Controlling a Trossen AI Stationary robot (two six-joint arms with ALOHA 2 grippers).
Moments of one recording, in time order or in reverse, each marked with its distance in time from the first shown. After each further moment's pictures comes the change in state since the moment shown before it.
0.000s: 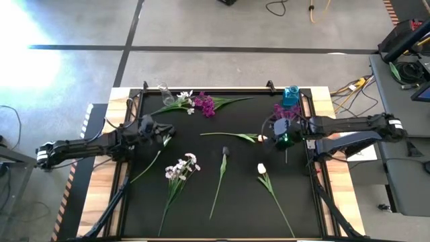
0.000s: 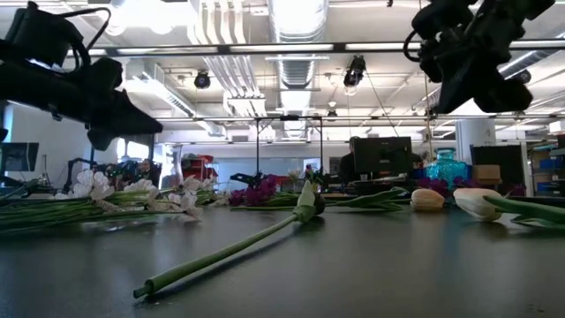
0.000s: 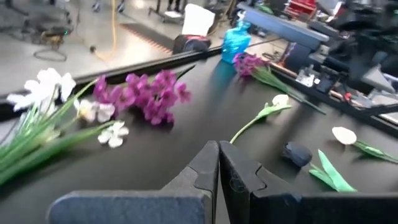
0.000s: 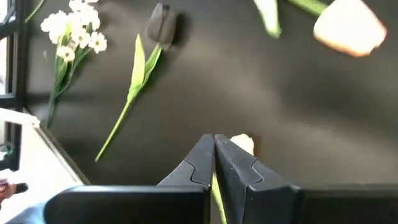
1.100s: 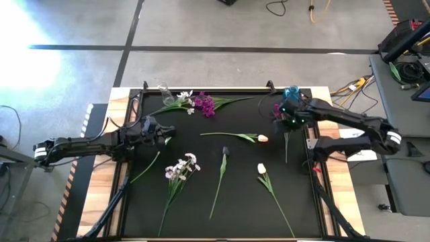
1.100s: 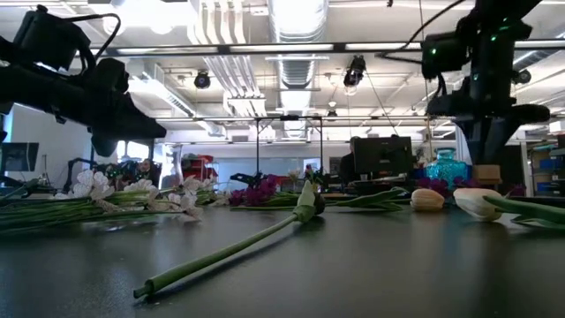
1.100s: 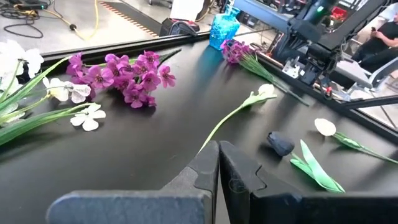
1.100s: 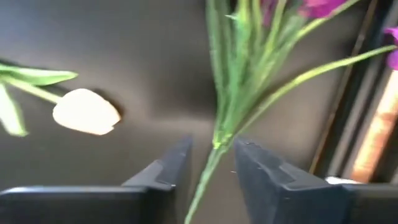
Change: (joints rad) left arm -0.001 0.096 0.000 0.071 0.072 -0.063; right arm -0.572 0.086 -0.002 -0.383 0.168 -0.393
